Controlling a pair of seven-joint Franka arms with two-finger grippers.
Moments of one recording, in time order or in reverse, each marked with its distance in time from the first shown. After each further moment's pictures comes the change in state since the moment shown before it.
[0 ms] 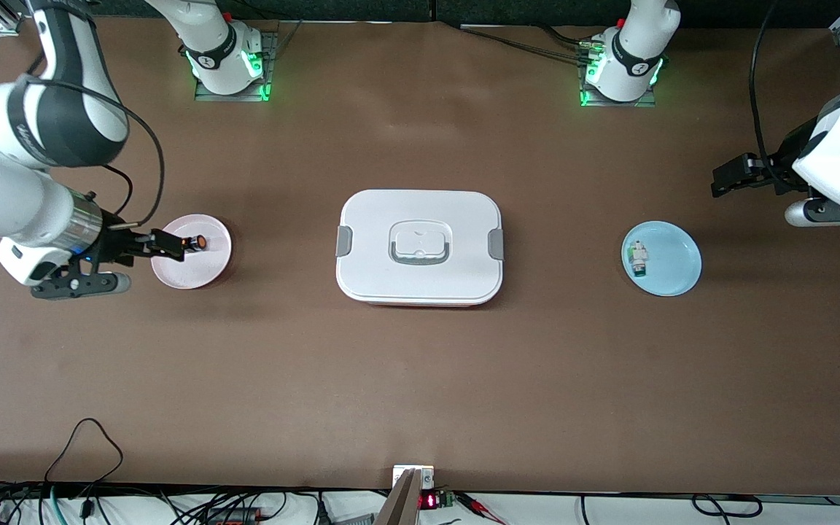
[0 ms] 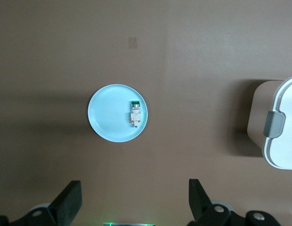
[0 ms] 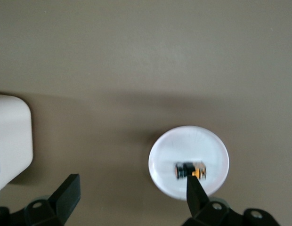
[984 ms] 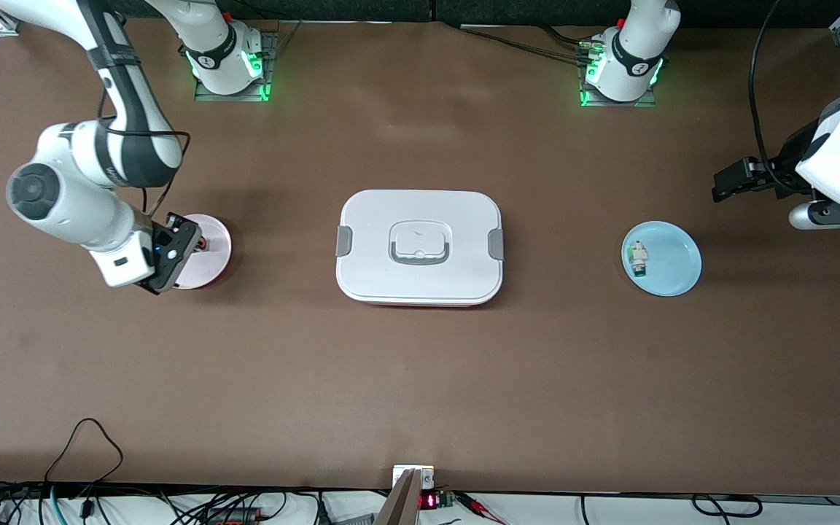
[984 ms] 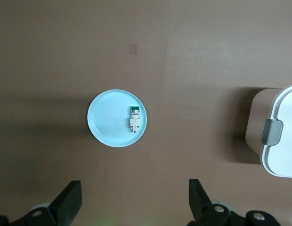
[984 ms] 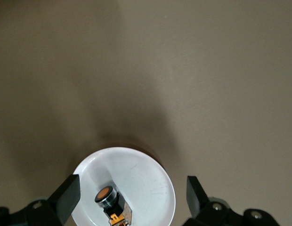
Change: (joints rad) left arm 0.000 0.005 0.001 0.000 -0.001 0.026 -0.018; right arm -0.004 0.016 -0.005 -0.324 -0.021 0.393 -1.071
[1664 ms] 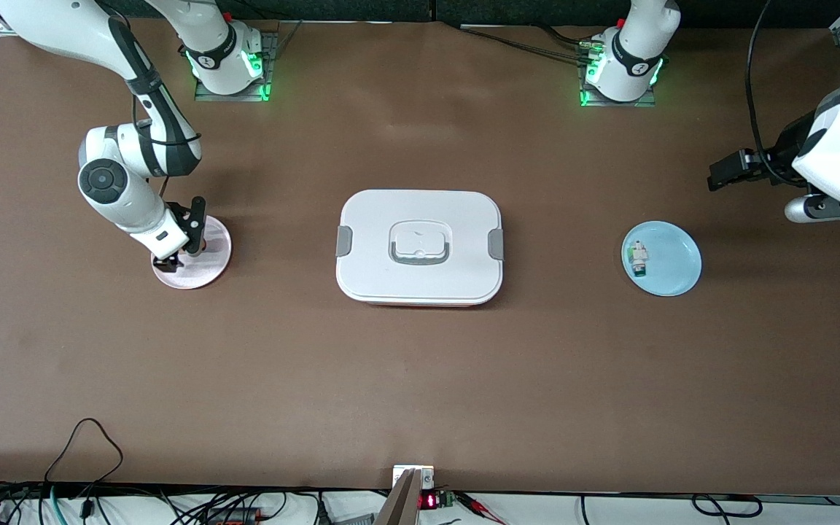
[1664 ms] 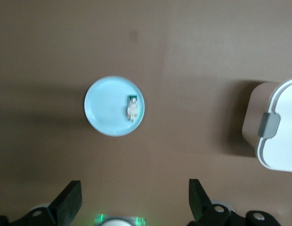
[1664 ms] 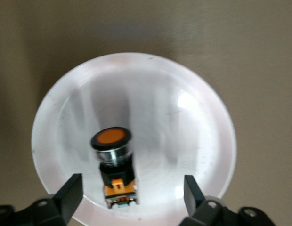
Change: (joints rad) left arm -0.002 -0.006 -0.001 0.002 -0.017 -0.023 -0.031; right arm 0.003 0.030 -0.087 -0.355 -0.341 0.395 -0.241
